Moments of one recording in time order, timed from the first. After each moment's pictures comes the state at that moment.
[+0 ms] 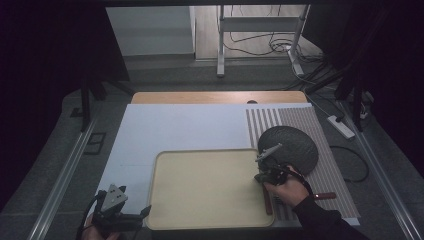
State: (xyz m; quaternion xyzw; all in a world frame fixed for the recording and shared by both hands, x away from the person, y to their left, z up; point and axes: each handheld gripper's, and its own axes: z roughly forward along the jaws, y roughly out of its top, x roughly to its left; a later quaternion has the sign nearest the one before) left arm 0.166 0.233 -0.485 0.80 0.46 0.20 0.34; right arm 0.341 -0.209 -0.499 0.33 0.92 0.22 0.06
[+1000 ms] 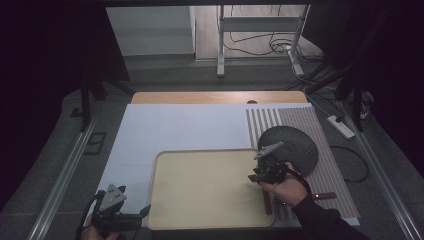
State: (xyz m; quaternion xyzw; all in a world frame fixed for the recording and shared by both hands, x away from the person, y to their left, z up) left arm 0.166 0.235 -0.485 0.79 0.46 0.20 0.34; right arm 0.337 -0.201 -0.484 0.31 0.91 0.26 0.07
